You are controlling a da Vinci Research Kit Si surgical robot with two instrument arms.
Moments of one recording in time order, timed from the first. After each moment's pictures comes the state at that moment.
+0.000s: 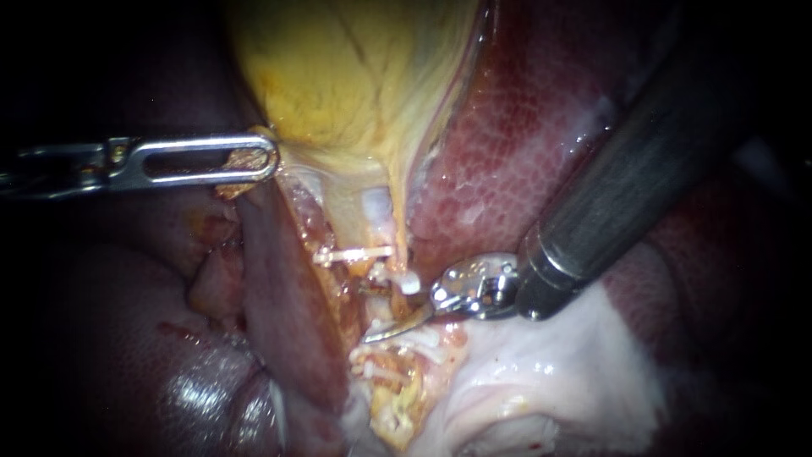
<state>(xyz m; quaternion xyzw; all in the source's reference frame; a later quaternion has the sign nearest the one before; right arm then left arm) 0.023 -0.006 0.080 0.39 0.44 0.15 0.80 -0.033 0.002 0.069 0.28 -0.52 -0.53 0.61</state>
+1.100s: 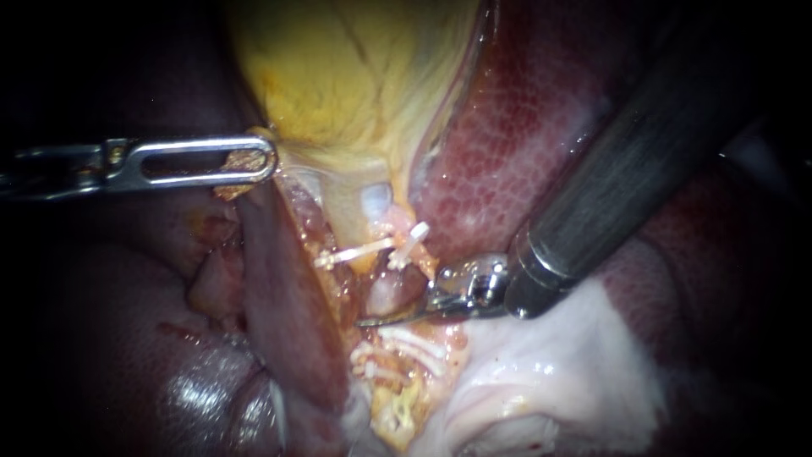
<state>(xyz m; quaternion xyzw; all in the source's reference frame) 0.023 -0.005 0.080 0.42 0.42 0.17 0.79 -0.033 0.002 0.069 0.28 -0.52 -0.53 0.61</state>
